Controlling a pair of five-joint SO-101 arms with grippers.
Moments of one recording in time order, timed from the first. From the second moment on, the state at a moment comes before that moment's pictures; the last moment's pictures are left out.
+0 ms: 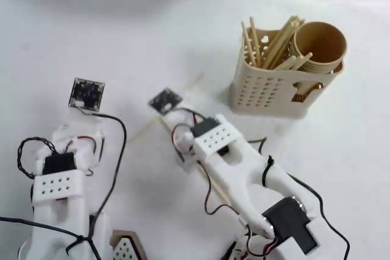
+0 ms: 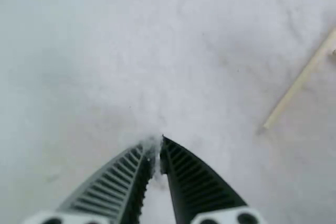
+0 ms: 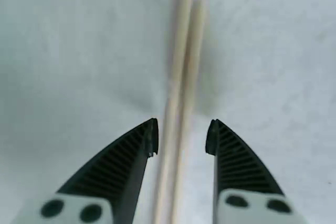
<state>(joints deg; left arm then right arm) -16.3 -50.9 71.4 45.6 -20.1 -38.3 -7.7 43.6 53.2 12.6</state>
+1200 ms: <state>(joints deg) -16.3 -50.9 71.4 45.6 -20.1 -32.6 -13.4 37.3 58.6 17.6</state>
